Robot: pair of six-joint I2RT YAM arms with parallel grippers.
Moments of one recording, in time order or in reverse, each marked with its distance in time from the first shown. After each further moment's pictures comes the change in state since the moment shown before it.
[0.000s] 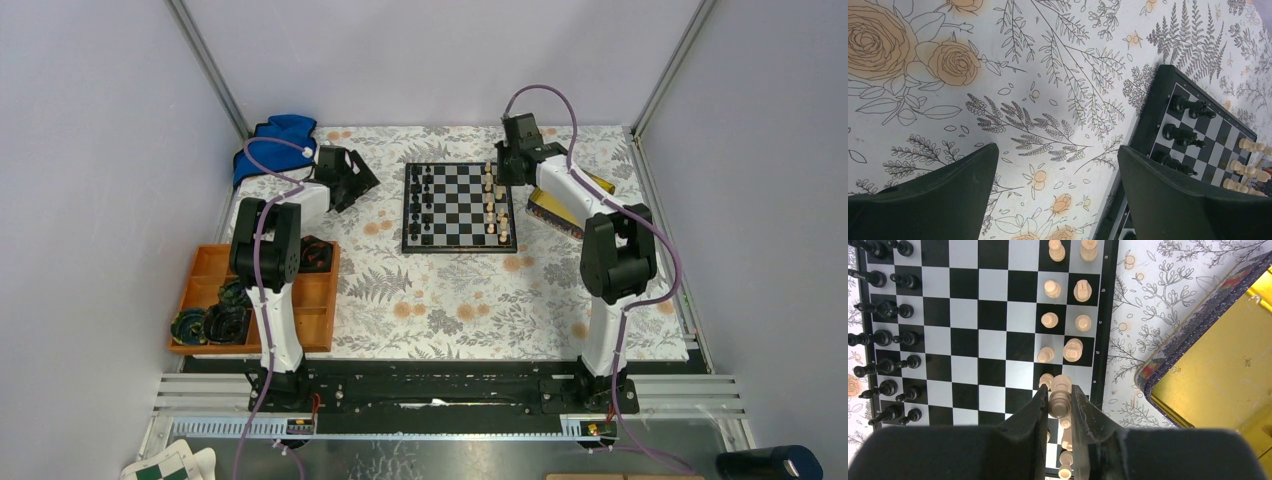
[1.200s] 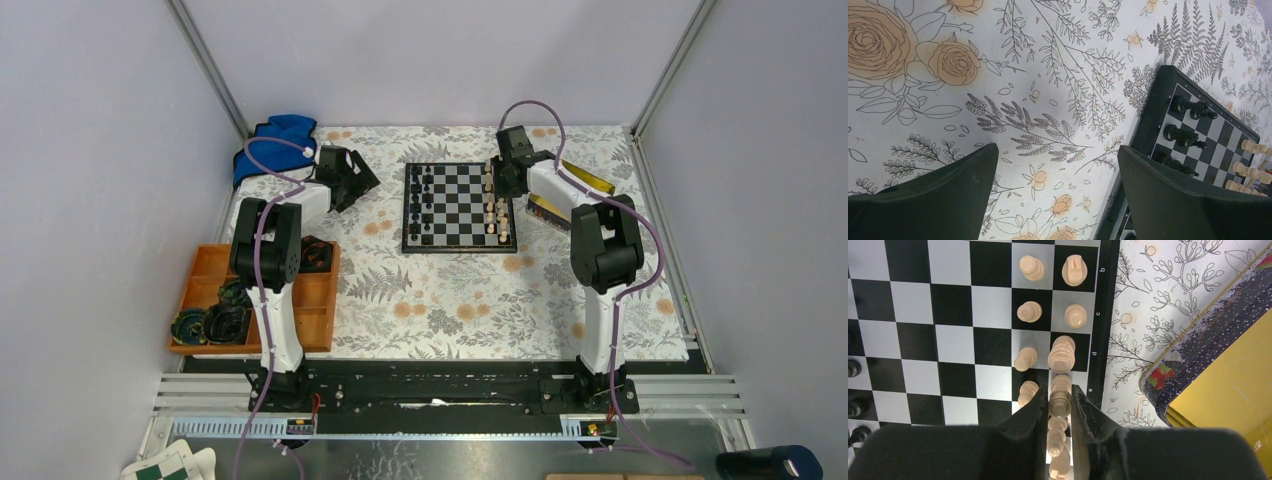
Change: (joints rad) left arm -0.010 0.000 -0.001 0.001 -0.010 0.001; right arm 0.005 0.106 -0.014 0.013 0.021 -0.014
